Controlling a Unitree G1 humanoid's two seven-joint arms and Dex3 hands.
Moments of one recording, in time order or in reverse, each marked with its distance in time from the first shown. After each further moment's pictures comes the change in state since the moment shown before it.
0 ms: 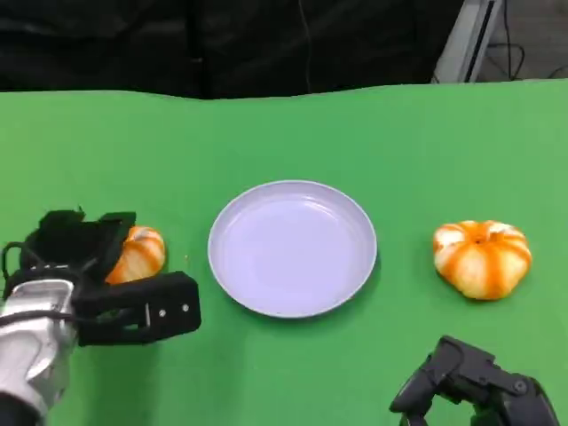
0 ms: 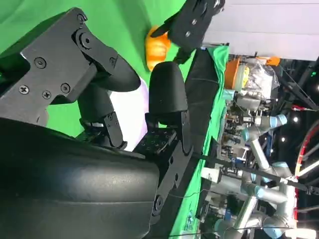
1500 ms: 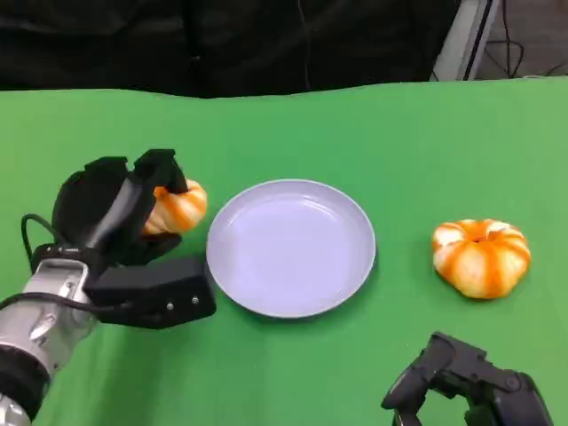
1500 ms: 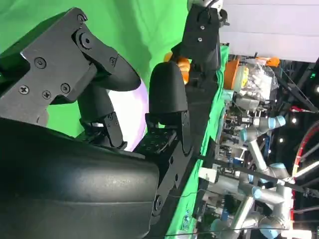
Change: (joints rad) left arm -0.131 0.002 -0.072 0.188 -0.153 -0.456 0.541; right arm -0.018 0.011 0.019 0.001 -0.029 0.000 -0.025
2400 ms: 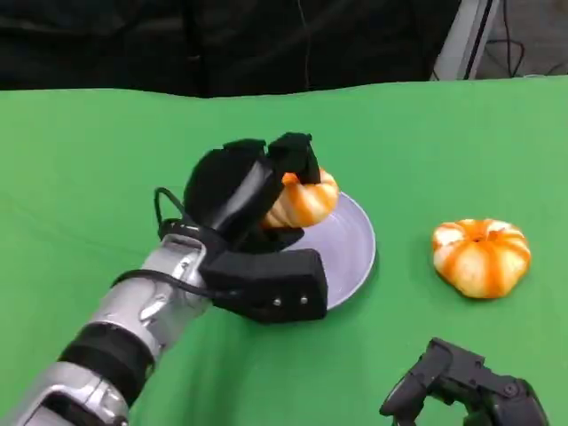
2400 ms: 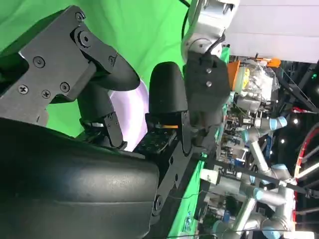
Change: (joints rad) left arm -0.077 -0.238 -0.050 -0.058 0.005 -0.007 -0.121; right arm 0.019 -0.011 0.007 -0.006 -0.003 -0.001 -0.003
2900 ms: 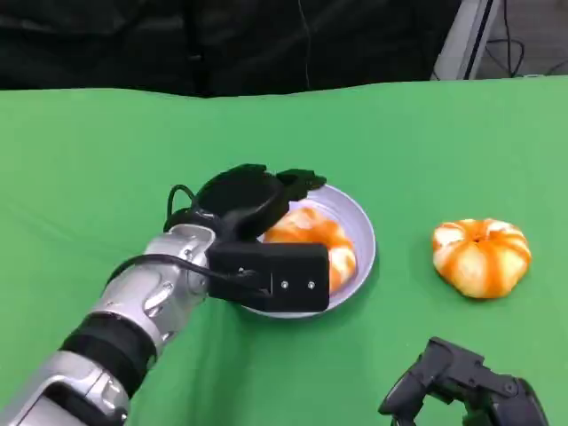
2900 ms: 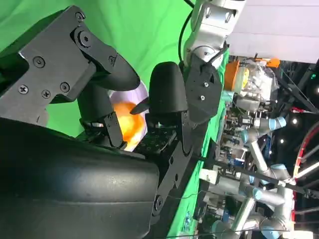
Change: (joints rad) left arm -0.027 0.024 -0.043 -0.033 -0.026 0.152 -0.389; right arm -0.004 0.000 0.001 0.000 -0.003 -0.001 -0.004
